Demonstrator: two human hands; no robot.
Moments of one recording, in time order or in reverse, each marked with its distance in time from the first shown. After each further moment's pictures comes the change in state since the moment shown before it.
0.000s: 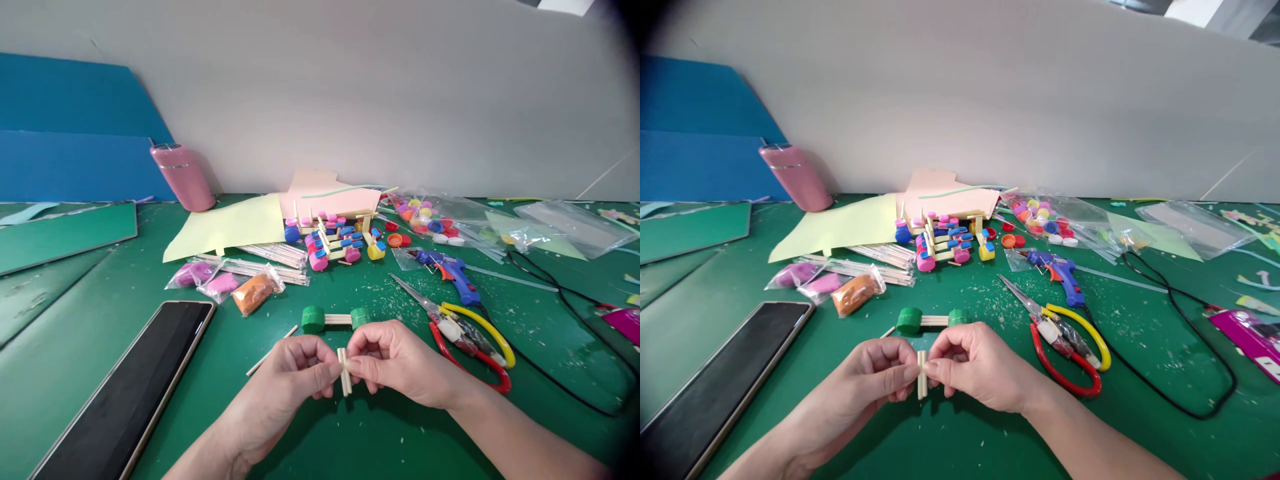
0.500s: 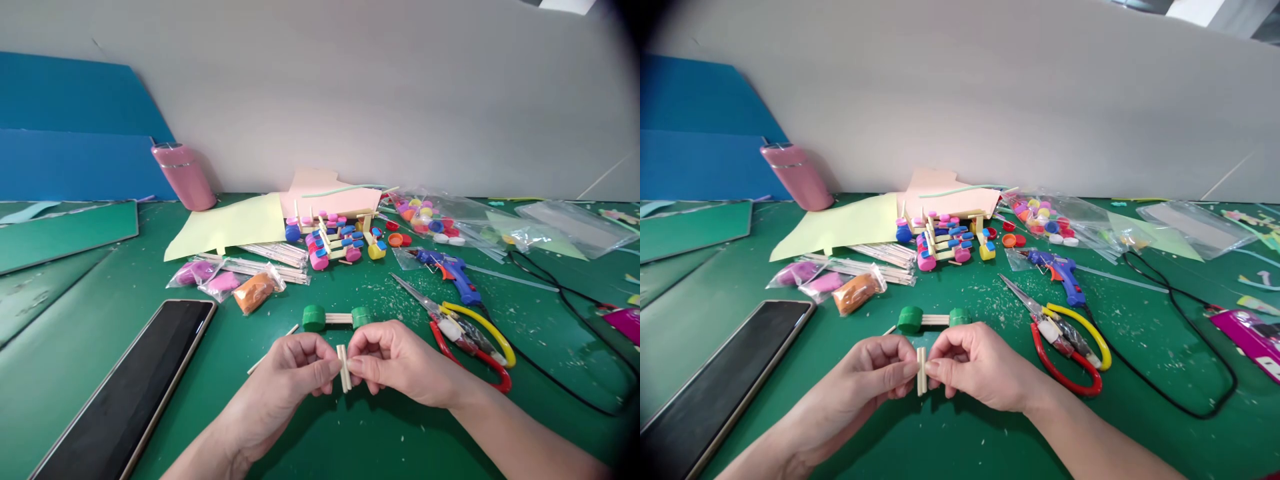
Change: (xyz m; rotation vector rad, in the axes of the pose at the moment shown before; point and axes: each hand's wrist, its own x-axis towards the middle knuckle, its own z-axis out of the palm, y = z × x) left_hand 0.001 -0.001 -0.001 -0.005 0.005 0.011; right_hand -0.001 0.000 0.000 0.002 -0.028 0.002
